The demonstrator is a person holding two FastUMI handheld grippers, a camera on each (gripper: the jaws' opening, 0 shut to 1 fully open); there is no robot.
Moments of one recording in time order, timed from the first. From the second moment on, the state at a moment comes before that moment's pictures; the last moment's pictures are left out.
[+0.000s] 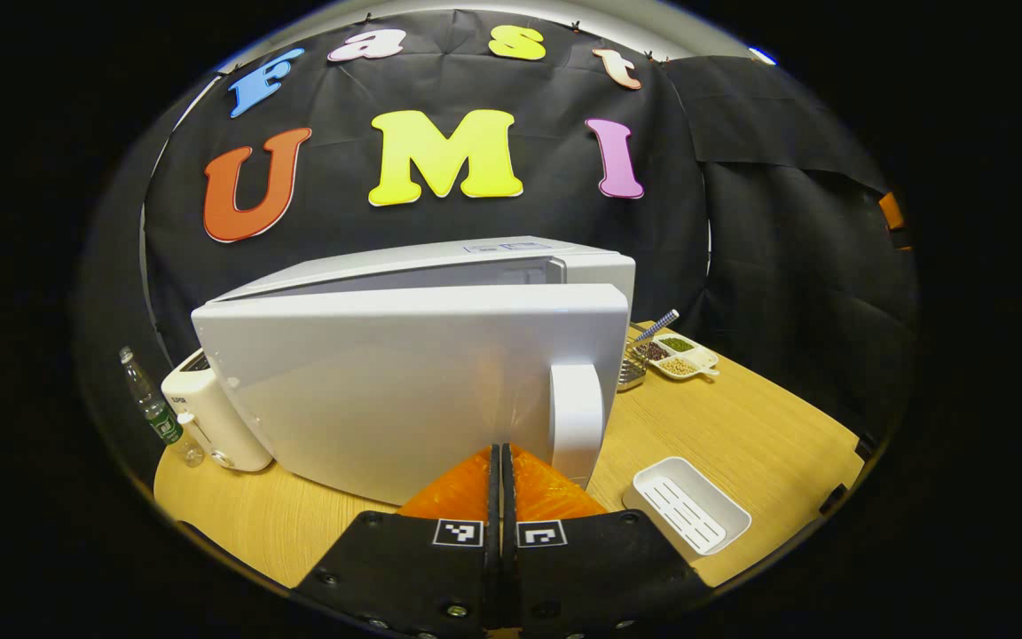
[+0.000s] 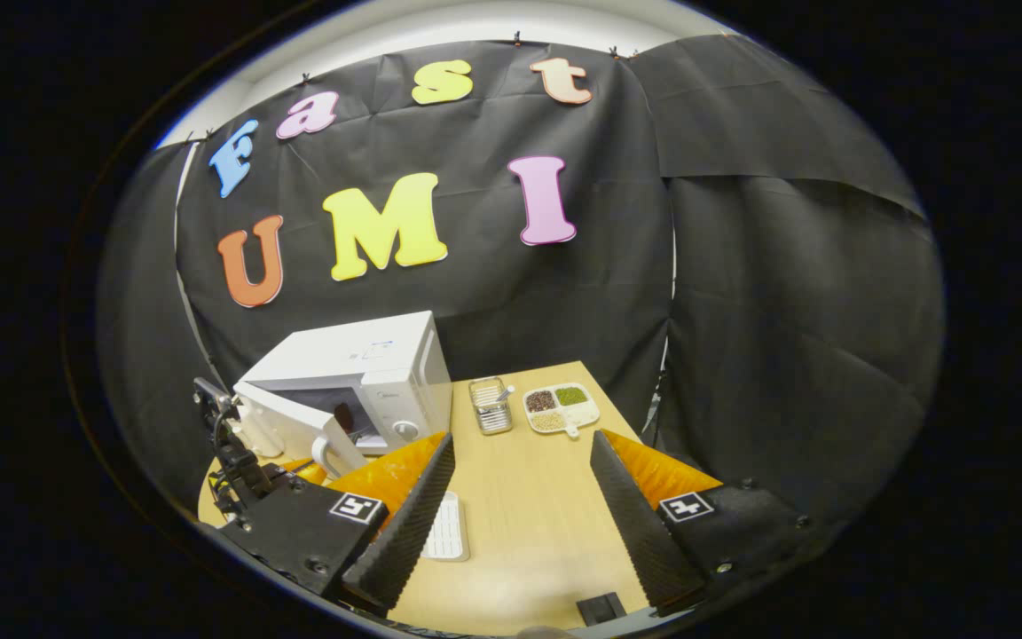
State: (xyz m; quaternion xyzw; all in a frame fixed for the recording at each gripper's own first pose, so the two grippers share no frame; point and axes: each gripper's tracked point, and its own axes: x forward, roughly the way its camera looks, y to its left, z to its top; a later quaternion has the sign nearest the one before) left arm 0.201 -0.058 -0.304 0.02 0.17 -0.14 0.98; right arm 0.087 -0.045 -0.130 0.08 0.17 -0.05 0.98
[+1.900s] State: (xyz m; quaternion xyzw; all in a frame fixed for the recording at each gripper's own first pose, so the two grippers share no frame) left arm 0.240 -0.043 -0.298 0.04 0.18 -0.07 0.98; right arm 0.094 -0.052 -0.145 0.09 0.19 -0.04 0.98
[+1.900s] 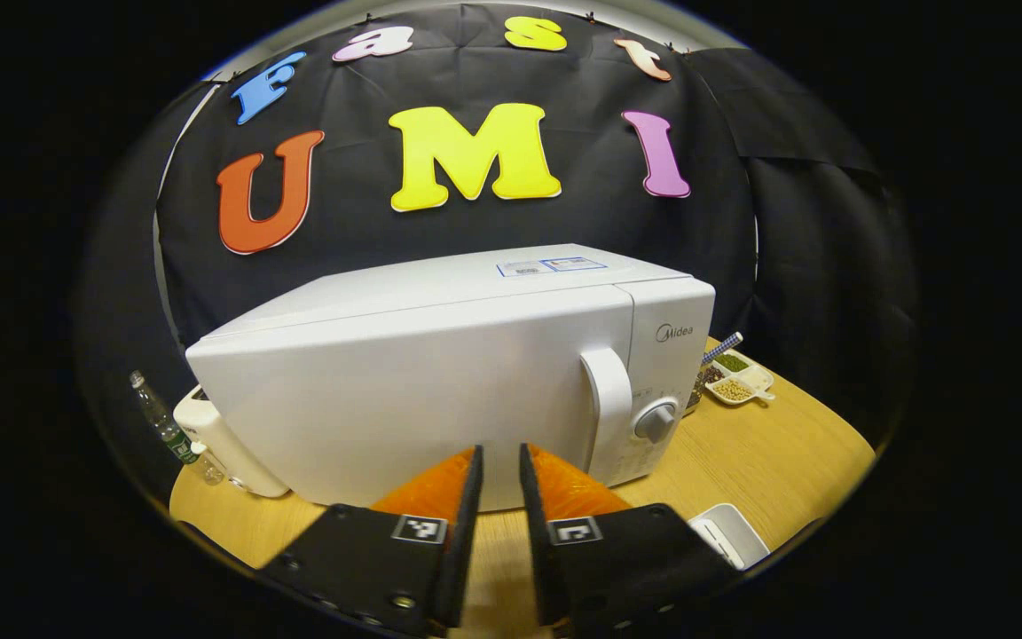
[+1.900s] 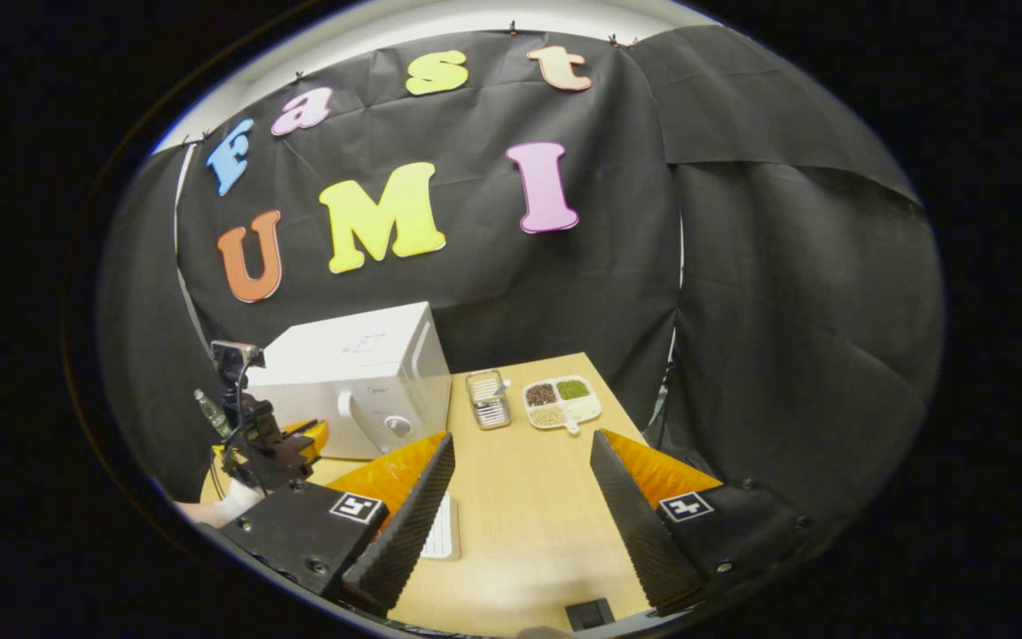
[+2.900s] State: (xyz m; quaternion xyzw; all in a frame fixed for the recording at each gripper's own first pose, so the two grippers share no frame) left arm 0.087 0.023 -0.116 0.00 0.06 -0.03 1.00; right arm 0.047 0.026 -0.065 0.02 0.09 -0.01 1.00
